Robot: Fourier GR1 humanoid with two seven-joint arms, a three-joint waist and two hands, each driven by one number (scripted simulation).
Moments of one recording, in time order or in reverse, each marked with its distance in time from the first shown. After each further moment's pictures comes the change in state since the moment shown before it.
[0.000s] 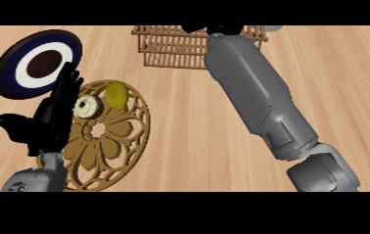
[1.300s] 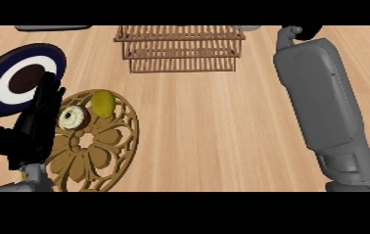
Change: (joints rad) left arm 0.077 0.017 0.069 -0.034 0.010 -0.006 0.006; right arm 0.282 -0.177 -0.075 -0.612 -0.065 0.053 0.124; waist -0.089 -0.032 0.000
